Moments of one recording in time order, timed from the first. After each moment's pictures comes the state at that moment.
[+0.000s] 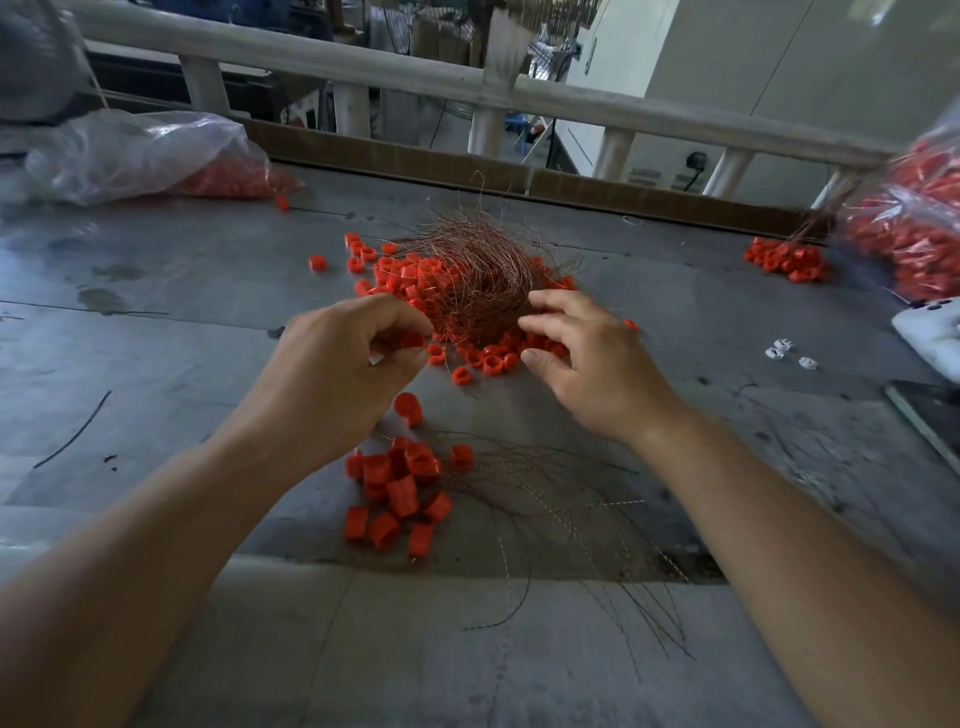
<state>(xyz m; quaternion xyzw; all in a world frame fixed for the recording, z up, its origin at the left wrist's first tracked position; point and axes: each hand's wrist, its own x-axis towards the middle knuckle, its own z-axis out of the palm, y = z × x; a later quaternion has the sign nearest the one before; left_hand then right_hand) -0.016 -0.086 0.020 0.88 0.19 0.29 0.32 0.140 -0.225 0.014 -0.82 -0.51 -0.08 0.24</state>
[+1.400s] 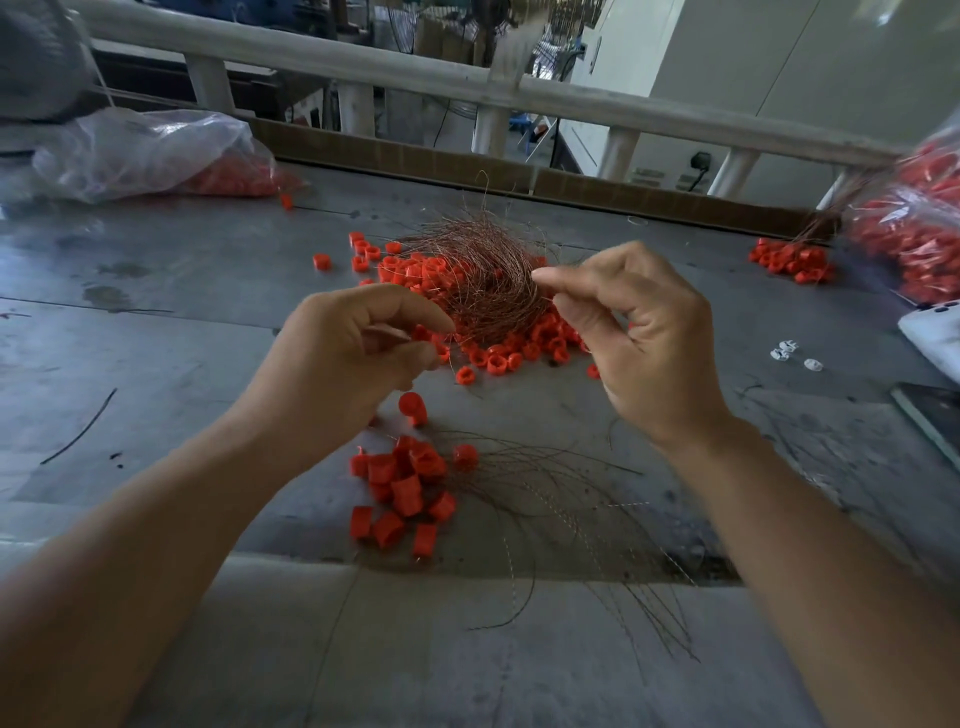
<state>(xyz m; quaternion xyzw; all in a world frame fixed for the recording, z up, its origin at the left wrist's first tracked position) -0.020 -0.084 0.023 0.83 0.12 0.29 0.46 0.117 -0.235 0.037 -0.67 -0.53 -0.22 0.47</state>
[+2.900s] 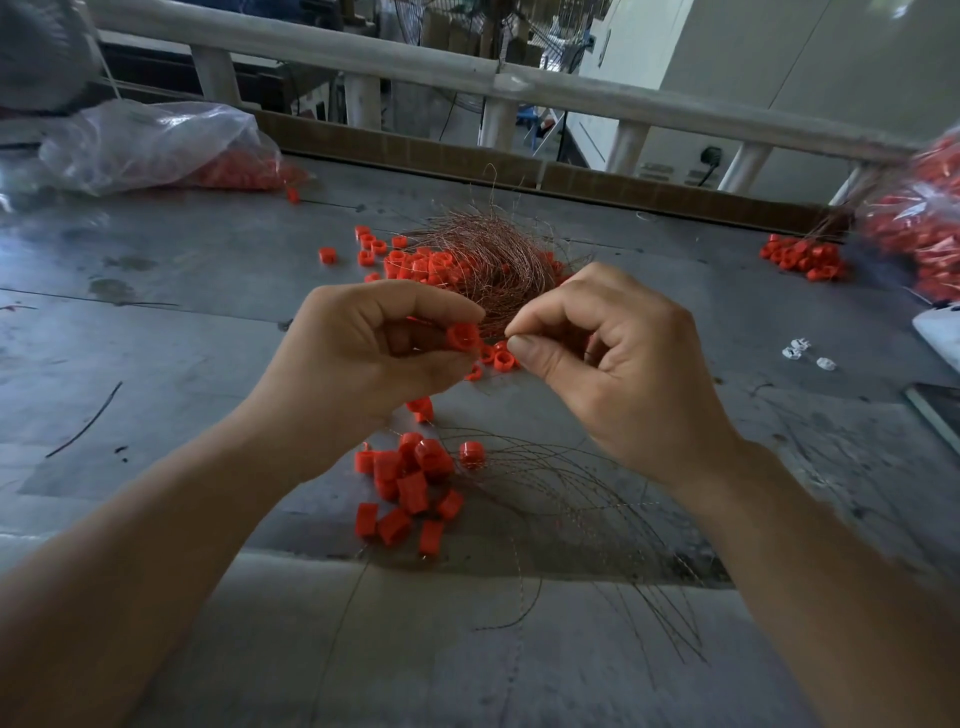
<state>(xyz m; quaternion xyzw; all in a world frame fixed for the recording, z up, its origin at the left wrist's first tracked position) -0.020 -0.098 0.030 0.76 0.05 0.29 0.58 0.086 -0.238 0.049 -0.70 -0.56 -0.12 0.42</state>
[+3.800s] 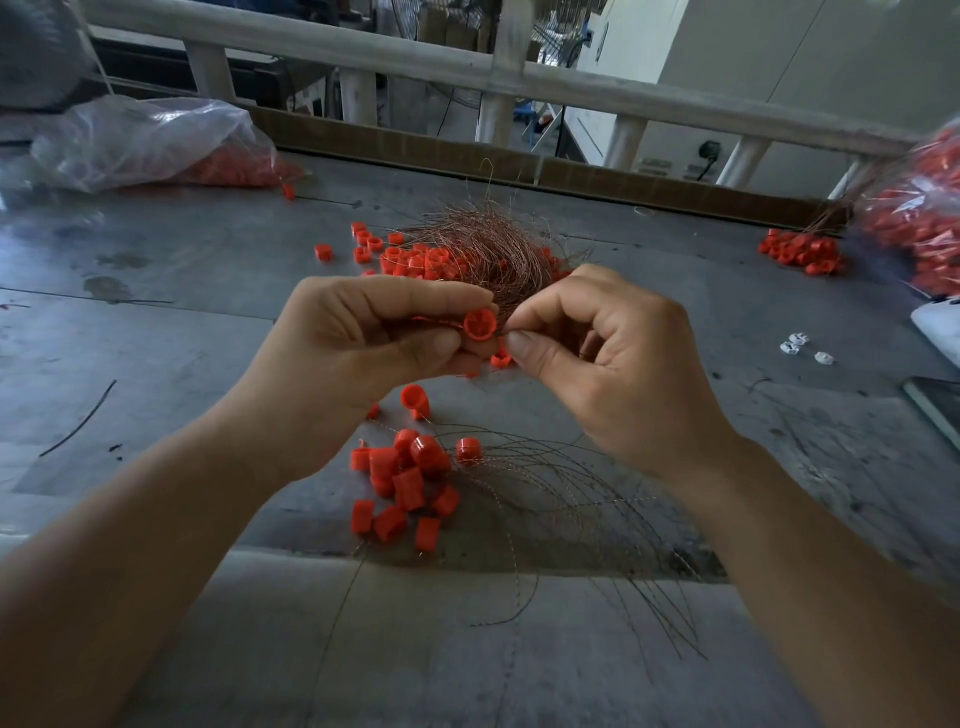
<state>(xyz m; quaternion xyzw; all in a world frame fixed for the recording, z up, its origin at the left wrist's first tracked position) -0.026 -0.099 0.033 0.69 -0.01 0.25 0.68 0.083 -0.239 0.048 -0.72 -0.53 -0.07 0.44</state>
